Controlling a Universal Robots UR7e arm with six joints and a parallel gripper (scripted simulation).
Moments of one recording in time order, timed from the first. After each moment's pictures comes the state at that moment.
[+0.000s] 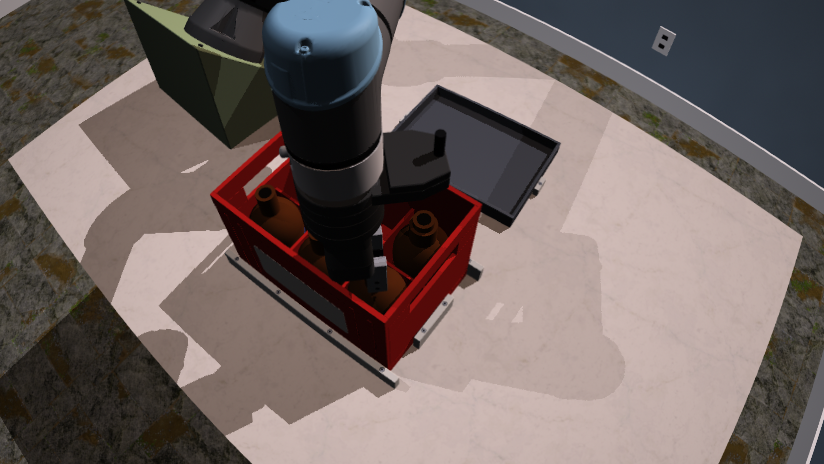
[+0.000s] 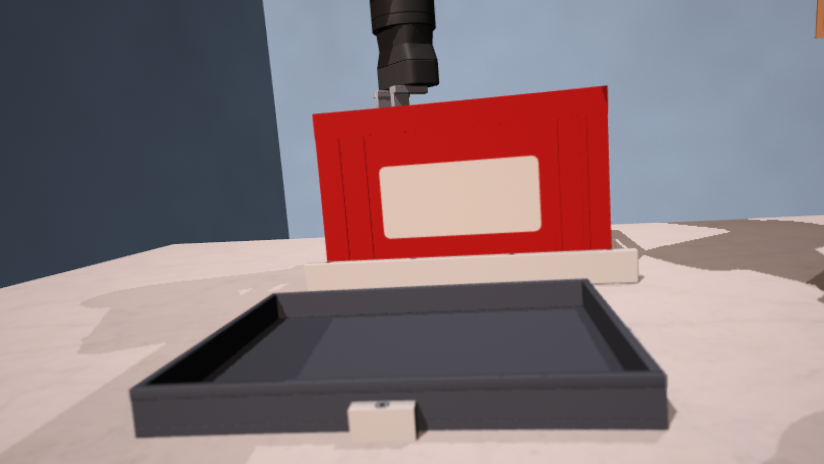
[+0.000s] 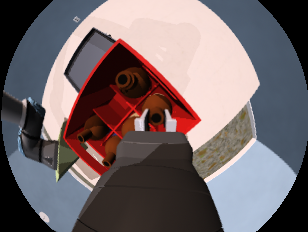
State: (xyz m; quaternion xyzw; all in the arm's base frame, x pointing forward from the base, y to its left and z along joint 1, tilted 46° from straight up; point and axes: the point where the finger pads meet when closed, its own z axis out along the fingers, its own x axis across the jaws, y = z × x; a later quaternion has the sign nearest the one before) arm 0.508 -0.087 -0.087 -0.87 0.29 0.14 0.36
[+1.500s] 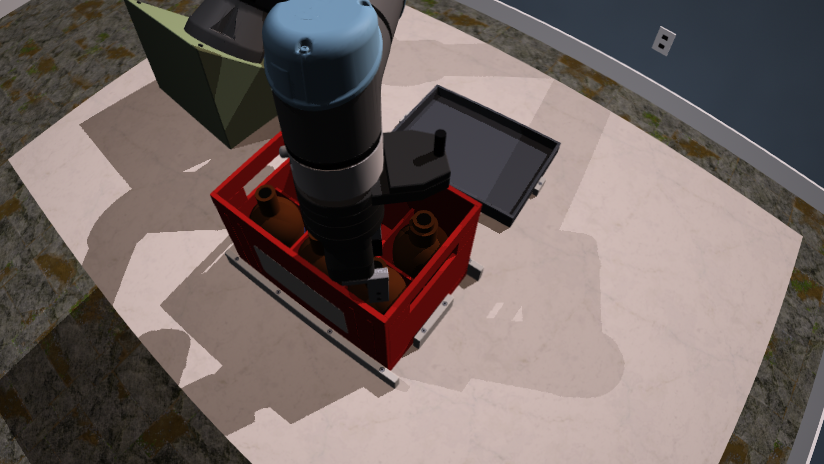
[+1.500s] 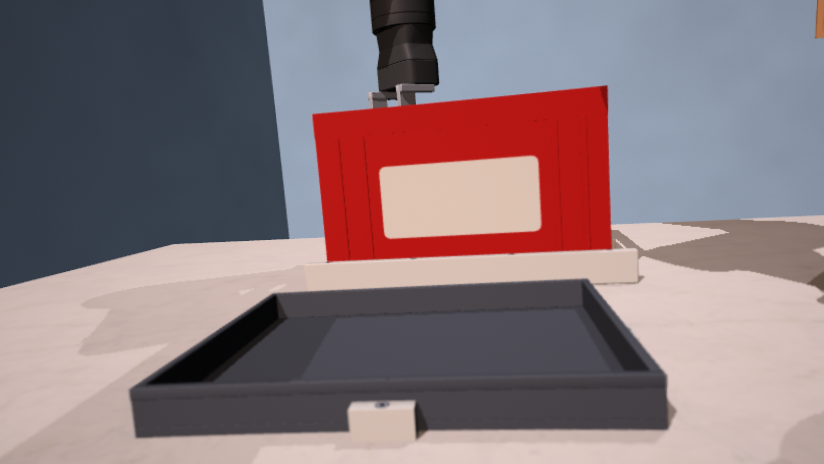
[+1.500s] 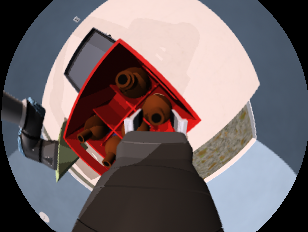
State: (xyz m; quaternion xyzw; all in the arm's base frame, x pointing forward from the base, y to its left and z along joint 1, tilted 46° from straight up) arm 0.508 -0.087 -0.087 -0.87 0.29 0.14 0.36
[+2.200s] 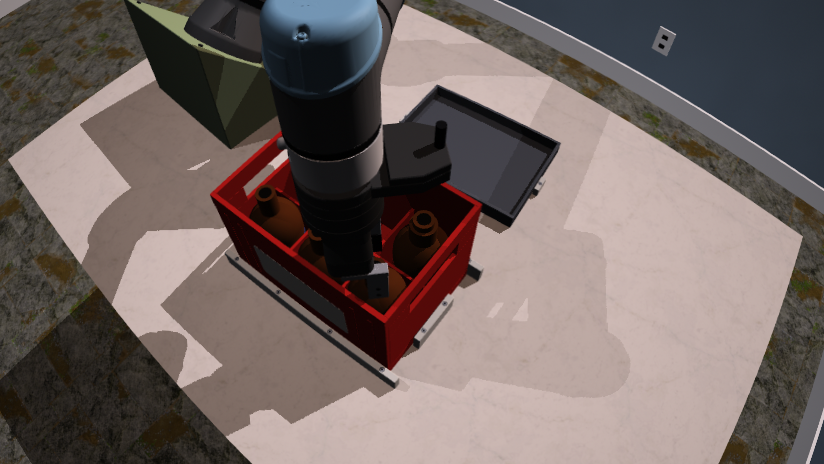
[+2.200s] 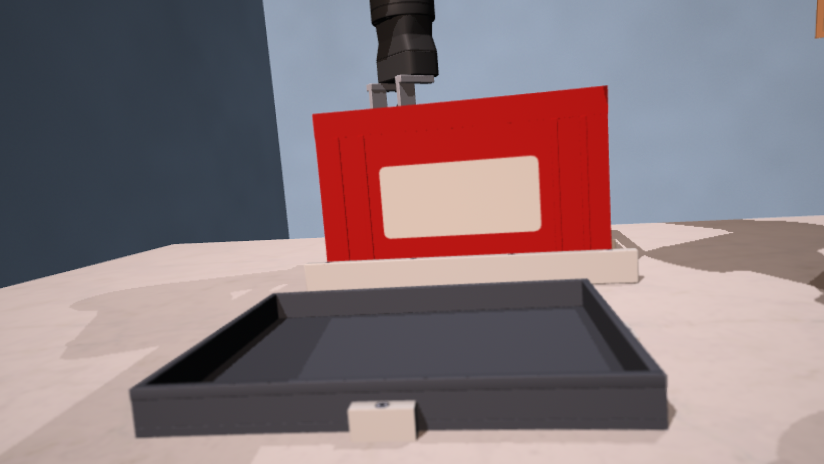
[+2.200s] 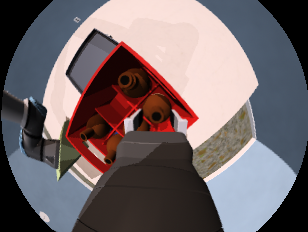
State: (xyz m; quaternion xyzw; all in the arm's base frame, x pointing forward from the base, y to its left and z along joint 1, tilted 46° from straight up) arm 0.509 -0.094 -0.080 -0.87 0.29 0.14 0.36
